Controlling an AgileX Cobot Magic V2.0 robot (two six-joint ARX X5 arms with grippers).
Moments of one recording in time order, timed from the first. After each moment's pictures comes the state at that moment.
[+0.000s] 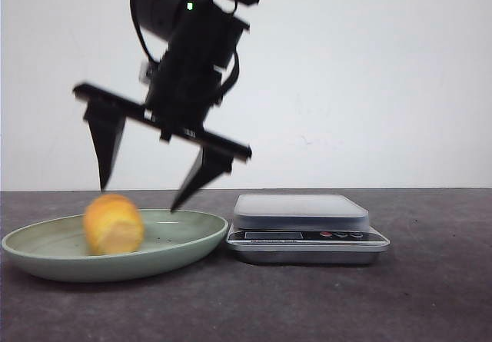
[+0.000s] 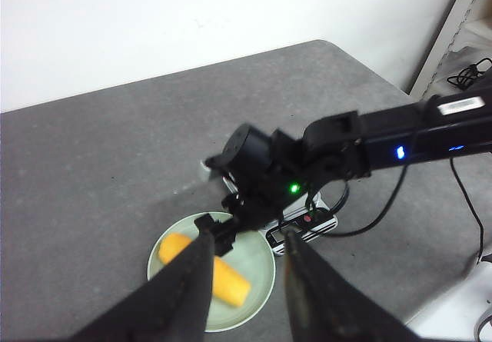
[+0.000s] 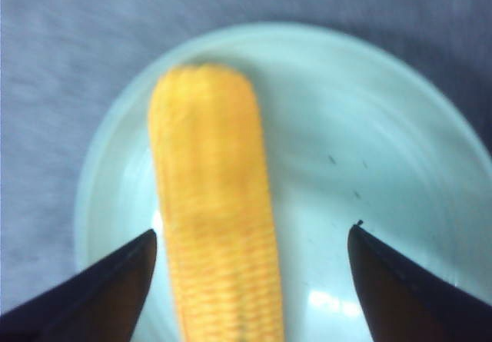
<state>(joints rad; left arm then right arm) -0.65 0.84 1.88 -1.42 -0.03 -0.11 0.86 2.03 1.63 -0.55 -0.10 0.70</state>
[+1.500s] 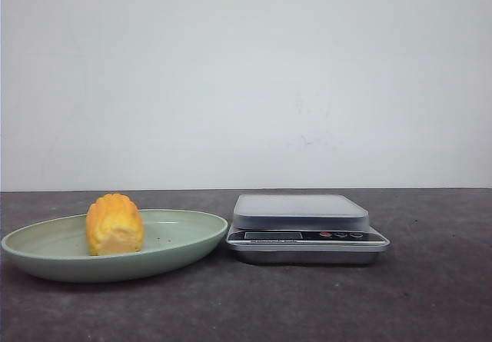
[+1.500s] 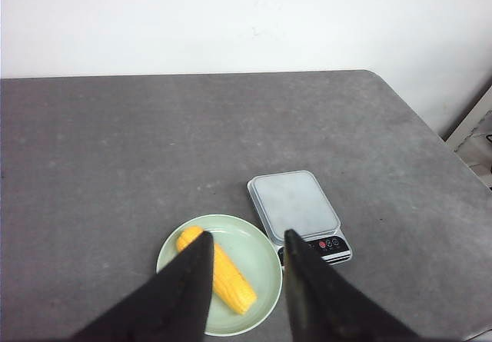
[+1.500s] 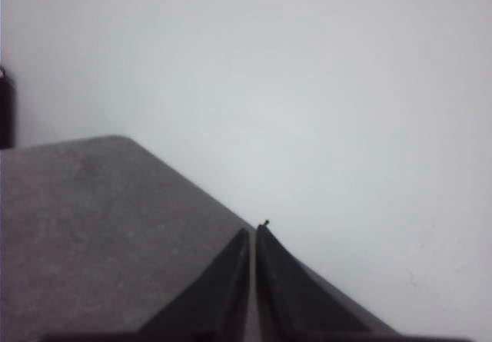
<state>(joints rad) -0.65 0.84 1.88 -1.42 -0.16 -0.30 0.83 1.02 1.34 -0.33 0.16 -0.25</state>
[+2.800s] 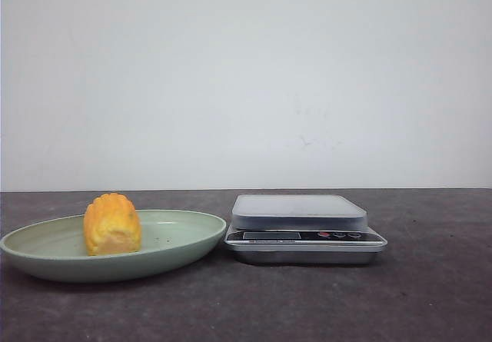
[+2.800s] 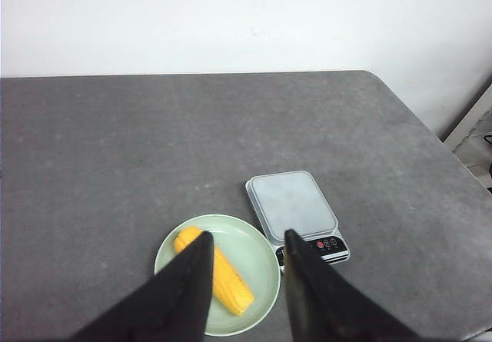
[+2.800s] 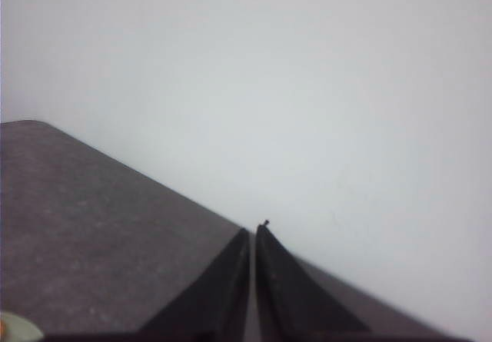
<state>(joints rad) -0.65 0.84 1.88 -1.42 -0.16 -0.30 0.51 0.73 0.92 -0.16 0.05 -0.21</state>
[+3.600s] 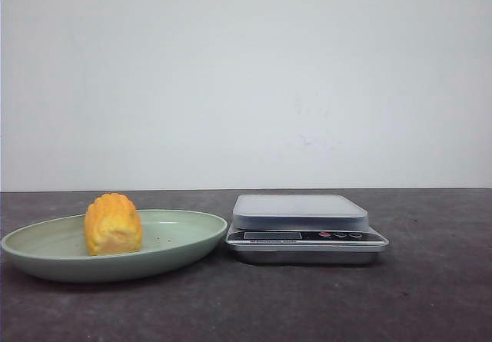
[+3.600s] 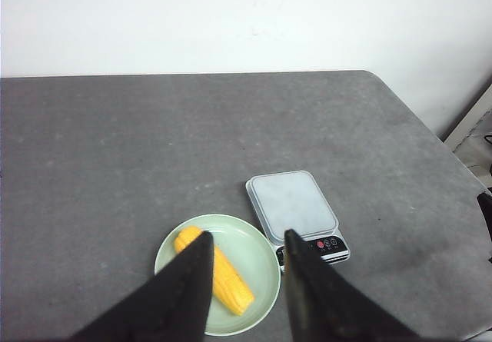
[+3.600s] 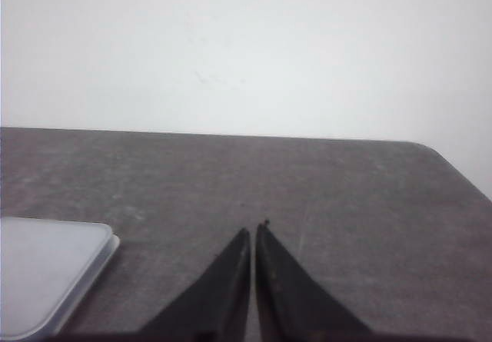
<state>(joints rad) -0.65 0.84 1.88 -1.42 -0.16 -0.30 0.05 0.01 0.14 -0.12 -0.03 0.03</state>
